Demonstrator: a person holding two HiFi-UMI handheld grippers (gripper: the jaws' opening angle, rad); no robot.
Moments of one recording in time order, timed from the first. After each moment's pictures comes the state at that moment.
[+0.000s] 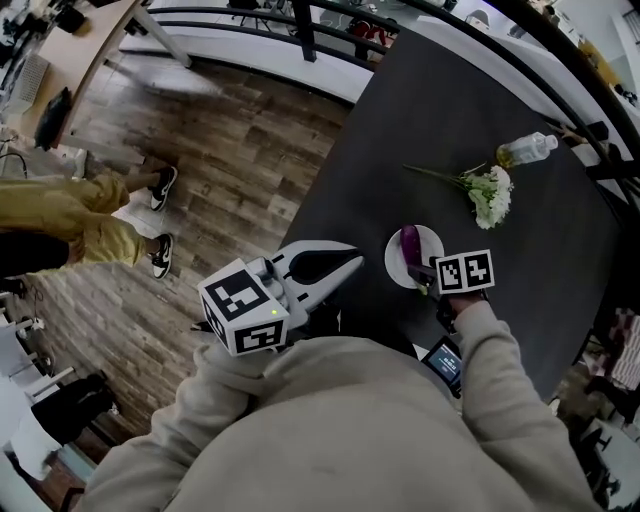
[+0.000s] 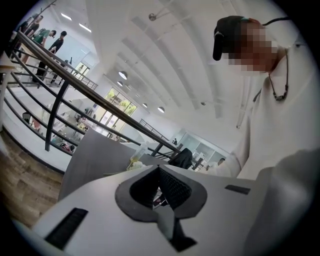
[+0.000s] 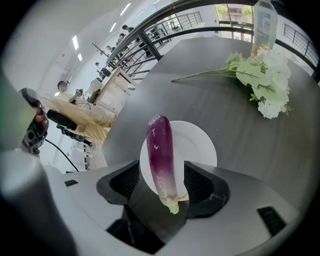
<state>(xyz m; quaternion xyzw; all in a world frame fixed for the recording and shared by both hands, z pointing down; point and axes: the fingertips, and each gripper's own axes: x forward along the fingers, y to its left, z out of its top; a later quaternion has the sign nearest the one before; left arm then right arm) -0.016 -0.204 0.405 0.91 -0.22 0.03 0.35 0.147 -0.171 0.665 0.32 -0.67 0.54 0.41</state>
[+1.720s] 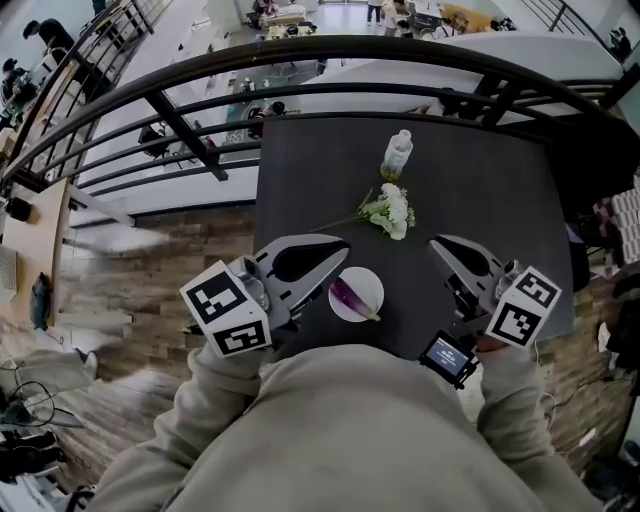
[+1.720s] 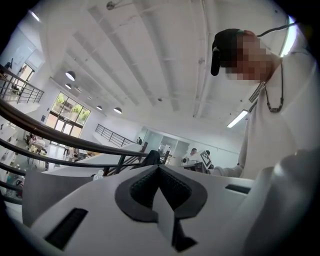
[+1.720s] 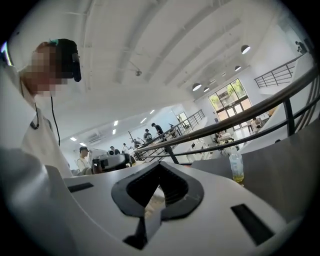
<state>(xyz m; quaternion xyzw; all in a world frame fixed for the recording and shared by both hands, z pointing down) 0.116 -0.239 0.259 0.98 -0.01 0.00 0.20 0.232 -0.207 0.290 0.48 -0.83 0.28 -0.05</state>
